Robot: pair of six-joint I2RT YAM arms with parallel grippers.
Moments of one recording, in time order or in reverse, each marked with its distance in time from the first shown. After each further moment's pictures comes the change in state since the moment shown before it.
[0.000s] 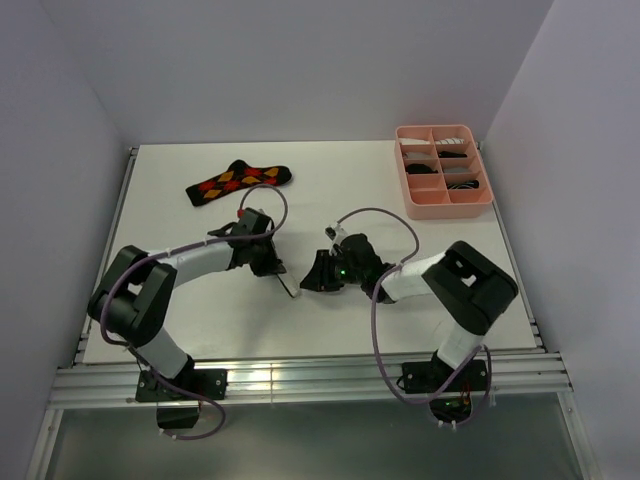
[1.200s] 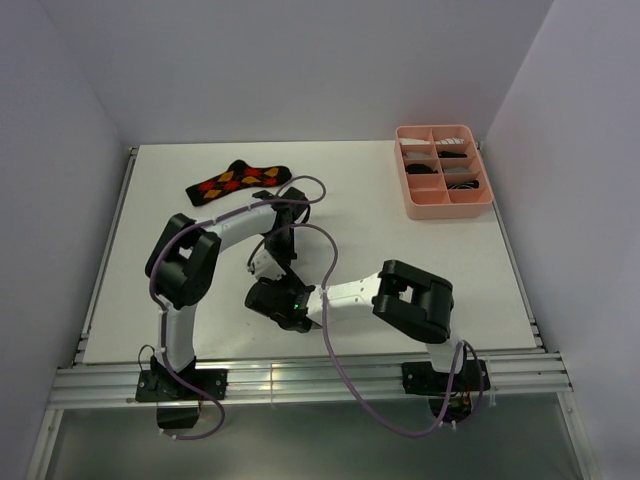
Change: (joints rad) left arm -0.099 0.388 0.604 -0.686 -0.173 0.201; right arm 0.541 0.243 0.546 -0.687 1.153 -0.439
